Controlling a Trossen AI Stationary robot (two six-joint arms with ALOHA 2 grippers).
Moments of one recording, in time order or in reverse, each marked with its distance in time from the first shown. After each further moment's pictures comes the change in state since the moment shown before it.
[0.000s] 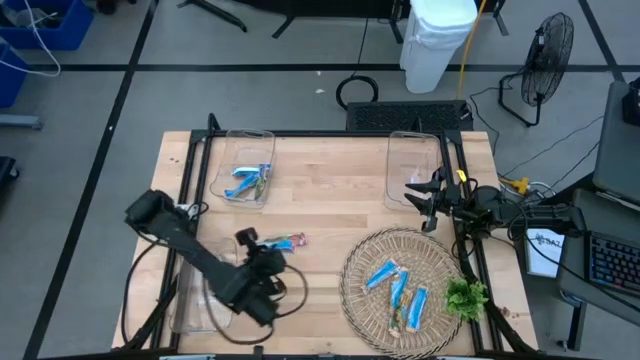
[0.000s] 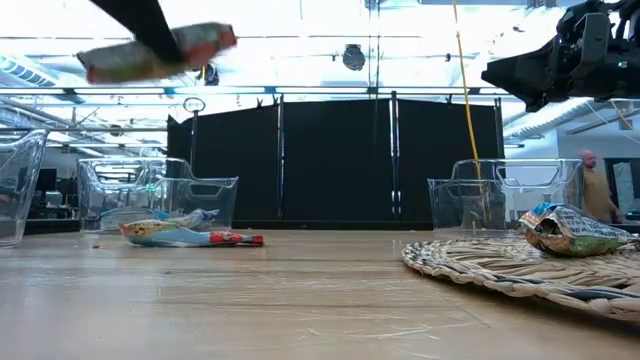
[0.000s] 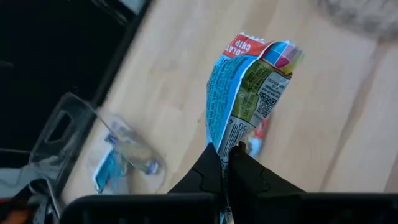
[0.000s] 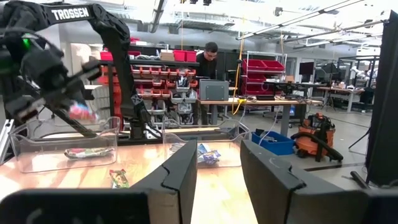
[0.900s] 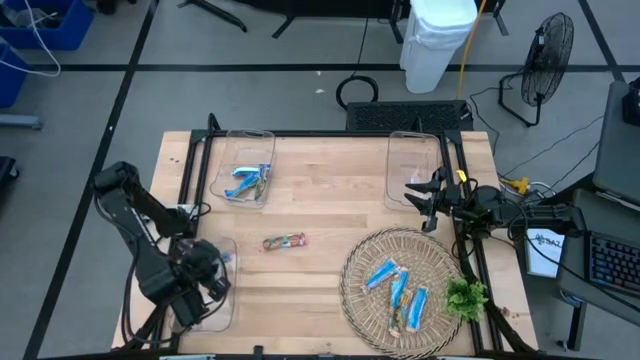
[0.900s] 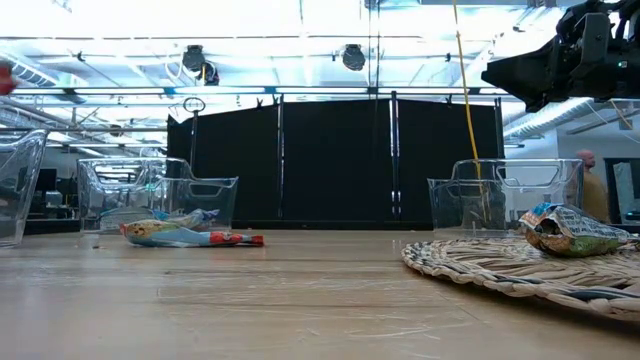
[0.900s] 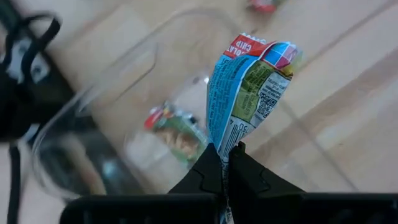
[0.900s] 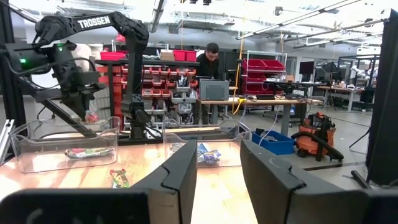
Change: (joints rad) left arm -0.314 -0.375 -0.392 0.001 0.556 -0.893; right arm 0.000 0.000 0.000 -0.001 0.000 0.003
